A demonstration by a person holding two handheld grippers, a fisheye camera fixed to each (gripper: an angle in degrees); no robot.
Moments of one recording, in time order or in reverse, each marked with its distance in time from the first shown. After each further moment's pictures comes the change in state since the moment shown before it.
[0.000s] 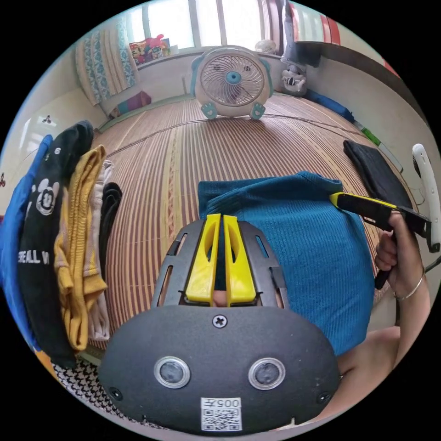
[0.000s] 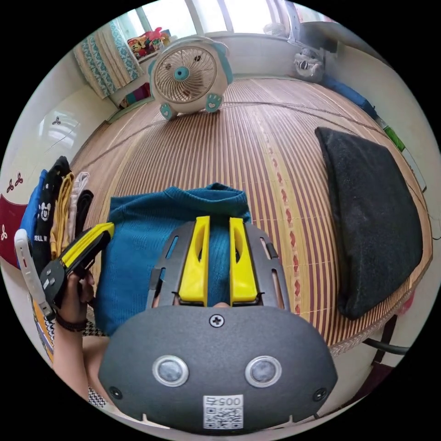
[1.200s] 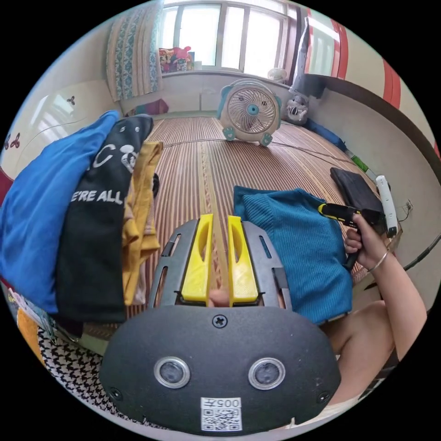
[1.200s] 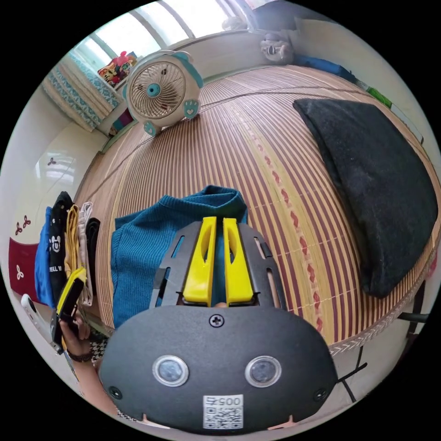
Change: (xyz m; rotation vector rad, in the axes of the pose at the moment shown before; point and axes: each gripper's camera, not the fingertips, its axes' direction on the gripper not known) left arm -0.075 0.059 -0.066 0.073 0.089 -0.048; right arm 0.046 -0.011 0.040 -0.012 -0.108 0.206
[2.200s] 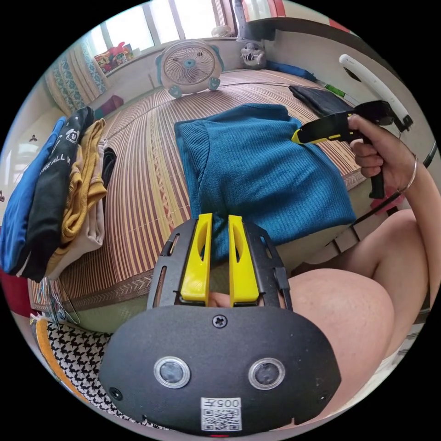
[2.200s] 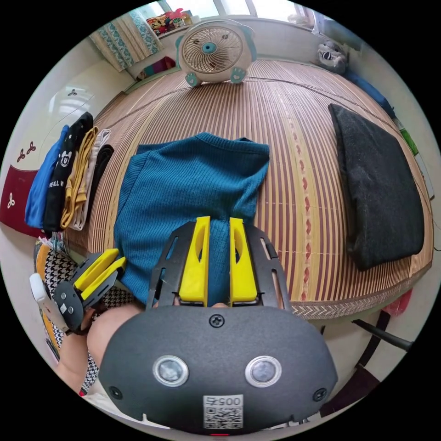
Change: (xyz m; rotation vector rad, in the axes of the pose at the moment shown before) left arm 0.106 0.081 0.014 -0.203 -0.038 0.274; right arm -0.052 0.049 -0.027 -0.182 0.079 -0.300
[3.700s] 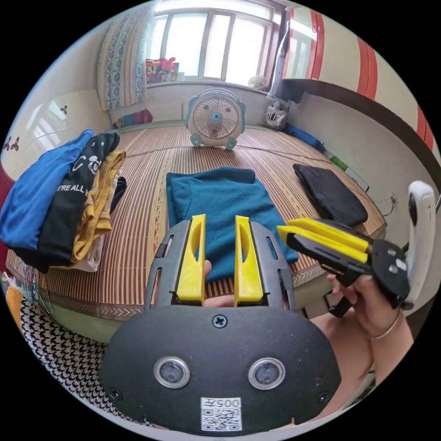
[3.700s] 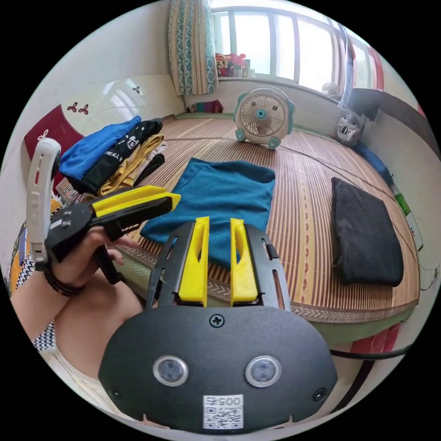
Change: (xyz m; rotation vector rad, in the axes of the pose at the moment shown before) left arm -0.006 0.000 -0.070 0.270 0.100 -0.244; right arm -0.088 0.131 -0.110 0.318 0.026 -0.281
